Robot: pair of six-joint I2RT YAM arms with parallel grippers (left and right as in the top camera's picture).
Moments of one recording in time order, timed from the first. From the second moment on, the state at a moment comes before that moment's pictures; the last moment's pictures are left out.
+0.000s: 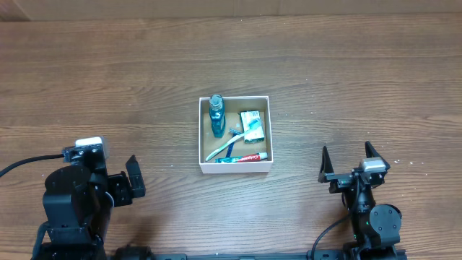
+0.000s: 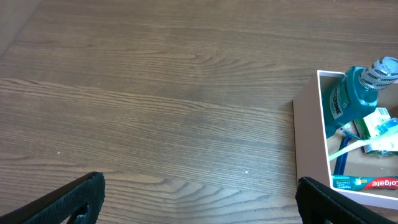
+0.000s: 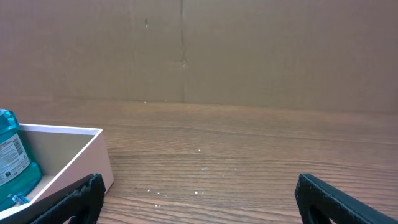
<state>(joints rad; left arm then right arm) 0.02 0.64 1.03 -1.08 -0.12 -0.10 0.13 0.01 0.02 -0.04 0.02 -0.01</state>
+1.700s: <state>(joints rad) 0.02 0.07 0.28 -0.30 0.01 -0.01 0.13 0.01 0.02 -0.03 0.01 -0.01</state>
